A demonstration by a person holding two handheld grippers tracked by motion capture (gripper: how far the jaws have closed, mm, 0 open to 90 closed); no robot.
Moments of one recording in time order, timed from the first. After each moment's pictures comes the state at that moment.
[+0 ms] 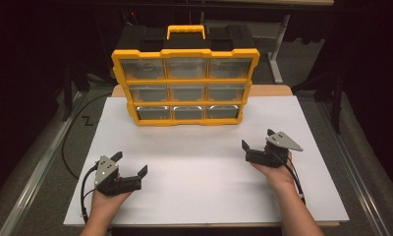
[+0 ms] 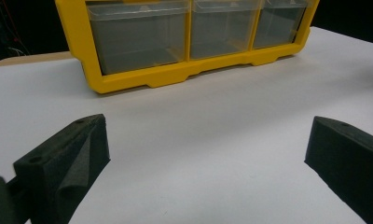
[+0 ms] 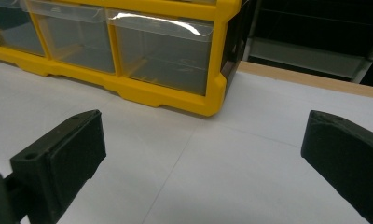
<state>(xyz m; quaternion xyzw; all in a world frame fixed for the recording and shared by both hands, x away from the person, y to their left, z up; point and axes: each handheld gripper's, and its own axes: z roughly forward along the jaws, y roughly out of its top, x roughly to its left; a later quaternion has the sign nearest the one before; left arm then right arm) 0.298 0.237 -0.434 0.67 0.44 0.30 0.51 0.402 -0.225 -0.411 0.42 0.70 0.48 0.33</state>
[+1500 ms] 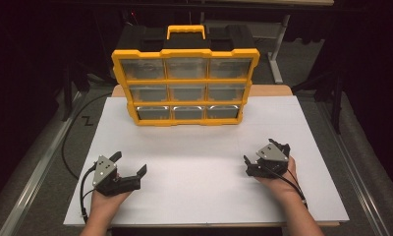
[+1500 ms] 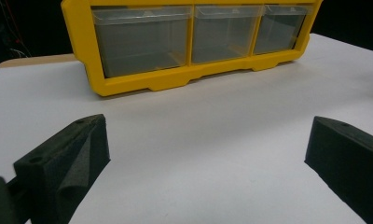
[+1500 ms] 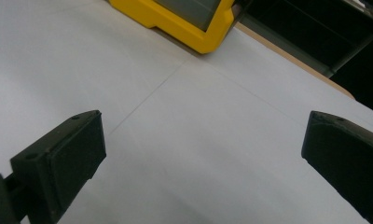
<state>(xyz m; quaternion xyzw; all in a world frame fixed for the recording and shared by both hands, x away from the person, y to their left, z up) 0.296 0.239 -0.433 0.66 0.44 0.31 0.52 0.381 -0.225 -0.434 0.34 0.79 0.33 0.40</state>
